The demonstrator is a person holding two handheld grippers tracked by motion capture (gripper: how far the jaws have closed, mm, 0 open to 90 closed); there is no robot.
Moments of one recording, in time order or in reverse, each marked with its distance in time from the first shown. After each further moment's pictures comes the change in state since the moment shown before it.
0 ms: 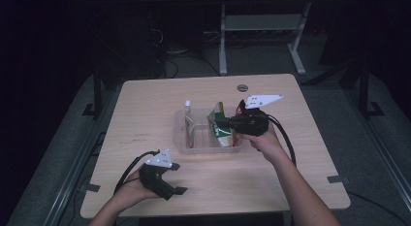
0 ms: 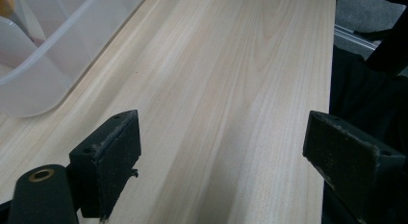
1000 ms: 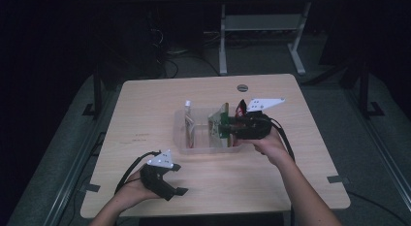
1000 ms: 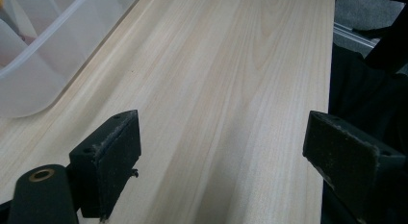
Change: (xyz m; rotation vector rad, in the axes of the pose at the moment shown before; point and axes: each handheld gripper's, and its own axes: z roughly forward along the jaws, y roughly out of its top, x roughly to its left) left arm -0.001 0.000 0.003 0.006 -0.007 -0.002; right arm 0.001 -0.011 -0.006 0.047 -0.086 0.028
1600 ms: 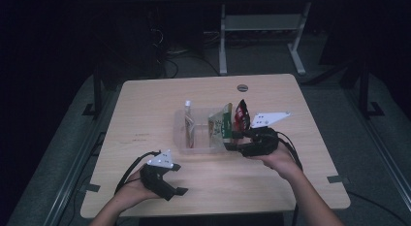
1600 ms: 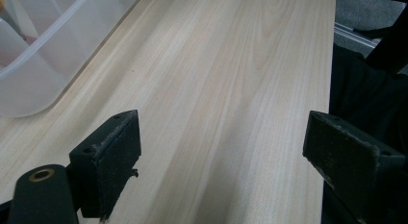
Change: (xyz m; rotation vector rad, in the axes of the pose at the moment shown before) left arm 0.000 0.000 0.000 -0.006 0.005 0.005; right arm 0.027 -0.025 -0.019 0.089 0.007 -0.021
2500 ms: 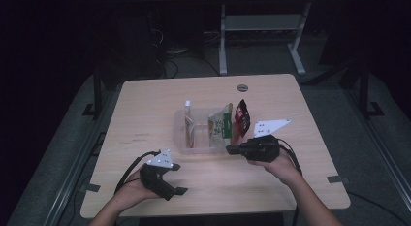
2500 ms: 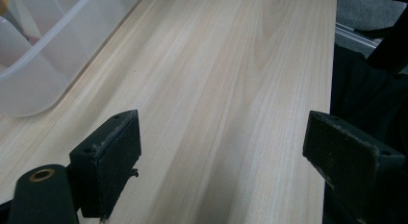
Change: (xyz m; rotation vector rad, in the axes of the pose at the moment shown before) left arm -0.001 -0.001 0.000 -0.009 0.001 -0.012; right arm 0.005 -0.014 -0.001 -0.011 0.102 -0.051
